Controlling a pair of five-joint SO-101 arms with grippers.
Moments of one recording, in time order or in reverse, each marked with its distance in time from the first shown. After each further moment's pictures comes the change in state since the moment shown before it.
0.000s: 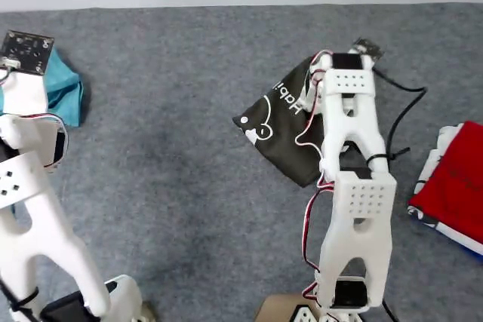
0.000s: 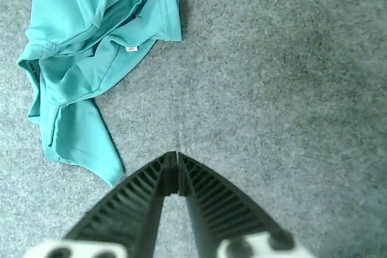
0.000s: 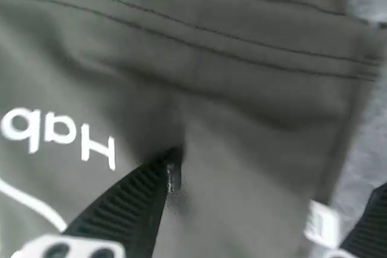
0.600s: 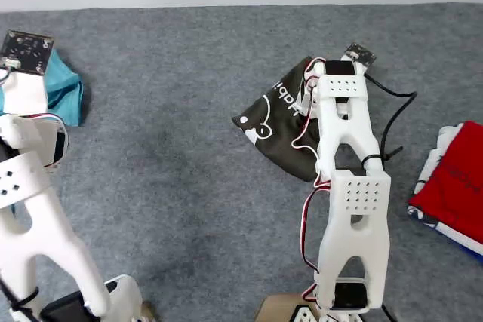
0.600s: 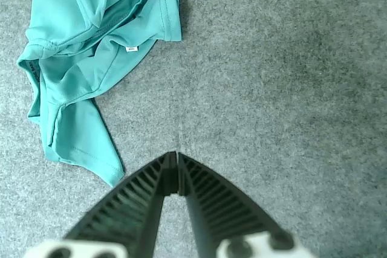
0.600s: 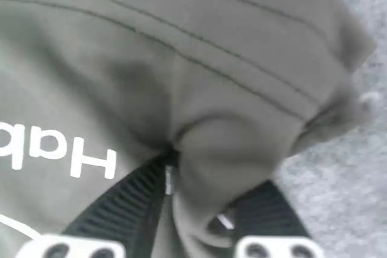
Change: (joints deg) left arm 0.0 0.0 0.0 0.0 0.0; right arm -0.7 4.9 -1.1 -2.3 1.8
